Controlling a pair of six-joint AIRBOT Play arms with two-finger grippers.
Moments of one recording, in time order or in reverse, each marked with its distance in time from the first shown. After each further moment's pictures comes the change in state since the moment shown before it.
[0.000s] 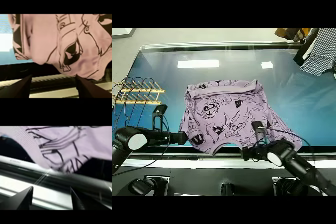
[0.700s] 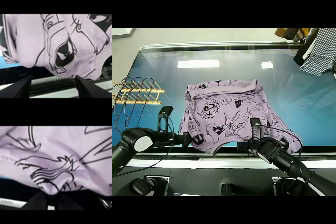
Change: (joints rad) left arm -0.068 -0.033 -0.014 -0.003 0.056 -0.006; right arm 0.043 -0.146 0.005 -0.253 -0.235 0.307
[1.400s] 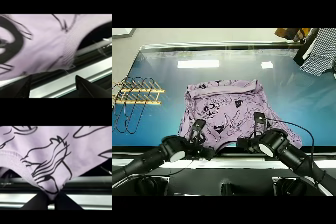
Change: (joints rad) left arm -0.407 -0.247 0.026 0.045 0.191 -0.170; right arm 0.000 0.043 0.231 0.122 0.409 0.064
